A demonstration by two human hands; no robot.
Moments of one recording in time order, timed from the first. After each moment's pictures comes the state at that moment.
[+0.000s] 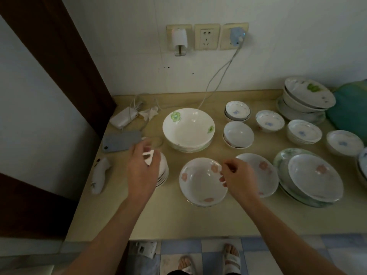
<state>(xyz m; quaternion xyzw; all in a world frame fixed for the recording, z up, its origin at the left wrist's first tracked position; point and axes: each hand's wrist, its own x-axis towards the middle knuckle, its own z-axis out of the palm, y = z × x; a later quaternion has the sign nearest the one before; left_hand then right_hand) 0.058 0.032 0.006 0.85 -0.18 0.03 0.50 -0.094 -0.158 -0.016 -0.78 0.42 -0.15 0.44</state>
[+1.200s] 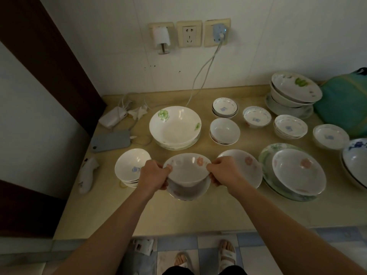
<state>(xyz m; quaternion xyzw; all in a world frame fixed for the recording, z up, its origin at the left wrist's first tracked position) 0.037 -0.023 -0.029 0.89 -0.07 -0.26 0.38 -0.093 -0.197 -0.026 -0.71 0.45 -0.01 0.55</state>
